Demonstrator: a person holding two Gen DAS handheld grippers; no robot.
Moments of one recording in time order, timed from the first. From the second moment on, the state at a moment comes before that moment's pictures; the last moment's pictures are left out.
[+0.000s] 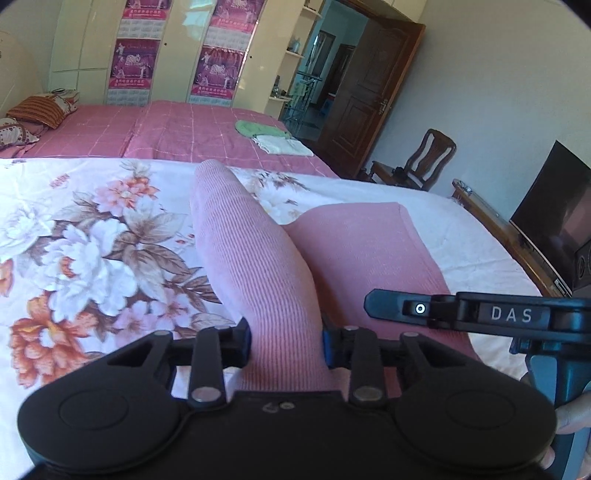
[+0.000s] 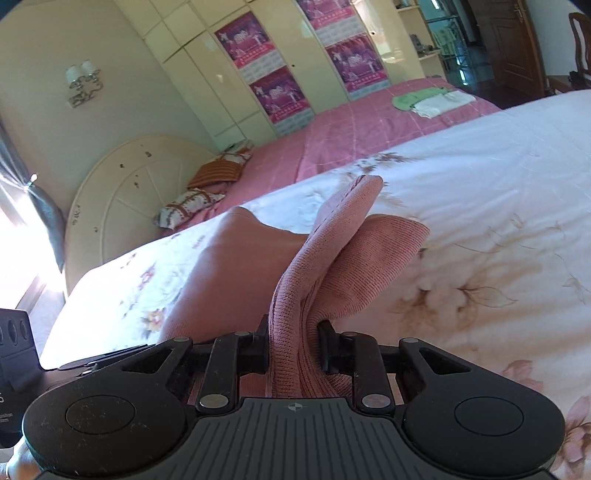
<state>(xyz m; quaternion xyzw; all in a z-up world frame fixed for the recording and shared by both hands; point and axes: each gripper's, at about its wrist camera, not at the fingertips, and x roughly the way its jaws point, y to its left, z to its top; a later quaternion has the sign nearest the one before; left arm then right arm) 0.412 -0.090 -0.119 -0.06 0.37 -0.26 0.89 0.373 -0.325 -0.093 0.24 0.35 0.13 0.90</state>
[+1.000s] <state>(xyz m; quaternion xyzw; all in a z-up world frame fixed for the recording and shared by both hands) 0.483 0.263 -0.124 -0.07 0.35 -0.18 0.92 0.483 0.019 -0.126 0.24 0.35 0.17 0.89</state>
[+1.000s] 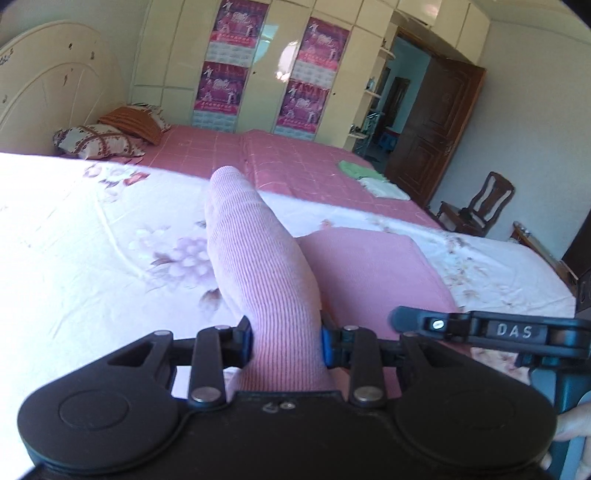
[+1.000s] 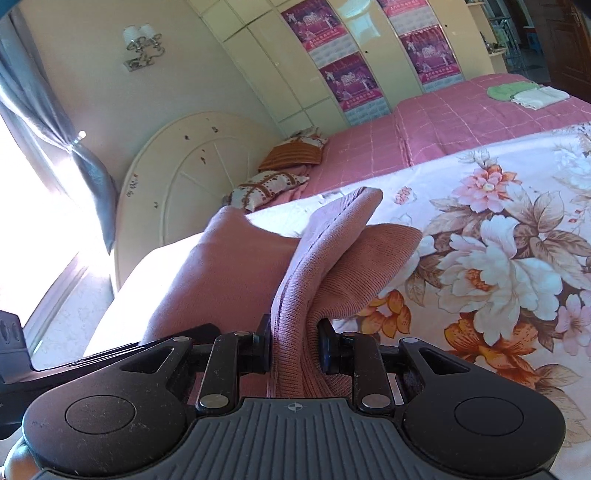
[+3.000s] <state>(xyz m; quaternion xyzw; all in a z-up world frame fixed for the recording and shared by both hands) 0.416 0.288 -0.165 -0.03 0.40 -0.09 0.91 0.414 0.047 -0.165 0.05 0.40 0.12 0.91</state>
